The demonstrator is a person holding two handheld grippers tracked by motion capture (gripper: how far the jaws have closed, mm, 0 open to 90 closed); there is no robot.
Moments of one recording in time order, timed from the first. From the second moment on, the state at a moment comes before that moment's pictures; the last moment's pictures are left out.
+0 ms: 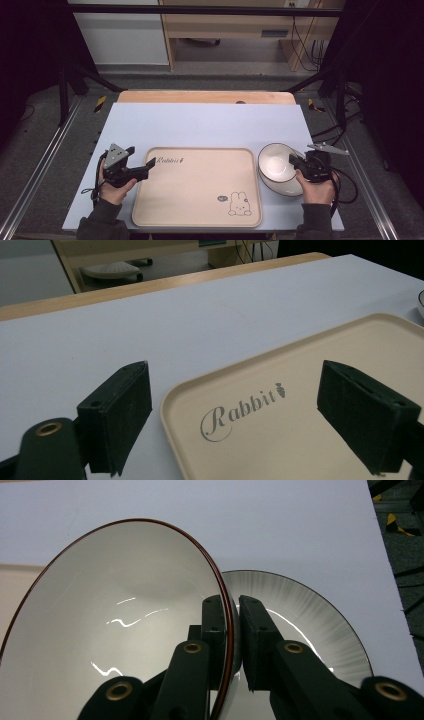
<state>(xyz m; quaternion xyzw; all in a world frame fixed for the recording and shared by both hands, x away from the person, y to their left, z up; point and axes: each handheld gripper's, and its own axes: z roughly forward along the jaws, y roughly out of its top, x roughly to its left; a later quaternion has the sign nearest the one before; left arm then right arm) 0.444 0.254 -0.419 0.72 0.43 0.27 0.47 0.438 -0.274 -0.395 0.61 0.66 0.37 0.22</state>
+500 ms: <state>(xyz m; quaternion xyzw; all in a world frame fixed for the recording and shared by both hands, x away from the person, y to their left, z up) 0.444 0.254 -0.419 0.72 0.43 0.27 0.47 0.436 -0.265 -0.388 0.60 0.67 0.39 0.21</state>
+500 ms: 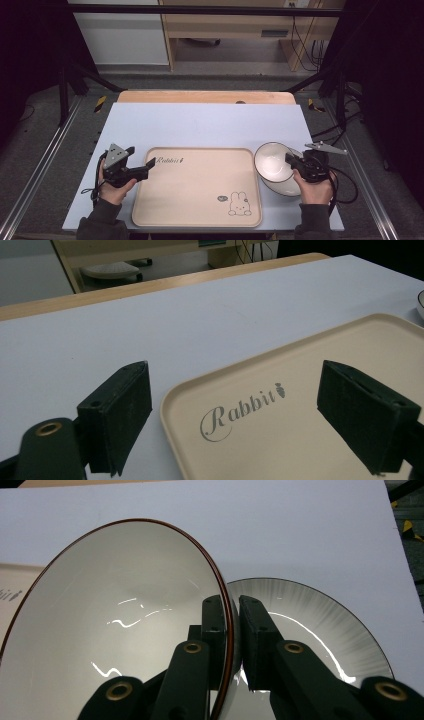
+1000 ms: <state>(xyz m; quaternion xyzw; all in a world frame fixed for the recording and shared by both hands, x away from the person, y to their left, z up) 0.444 0.254 -0.419 0.73 0.42 0.27 0.47 0.437 -0.245 -0.386 0.57 0.69 0.39 0.20</state>
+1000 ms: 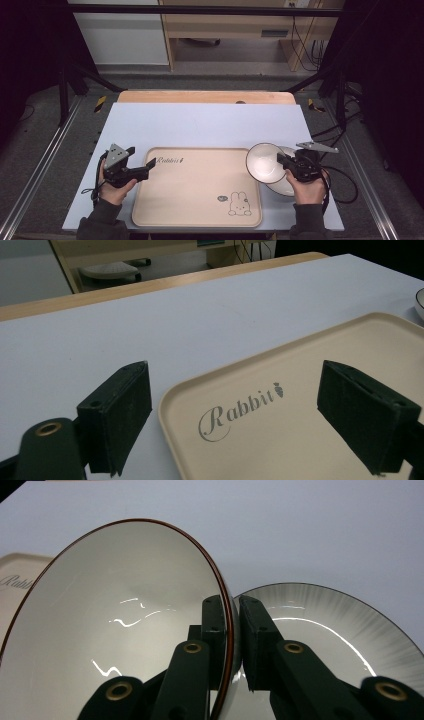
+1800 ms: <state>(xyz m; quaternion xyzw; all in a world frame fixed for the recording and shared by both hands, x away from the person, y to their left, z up) 0.444 0.253 -0.418 0.73 0.42 0.26 0.47 0.447 -0.206 -0.378 0.53 0.72 0.41 0.17</state>
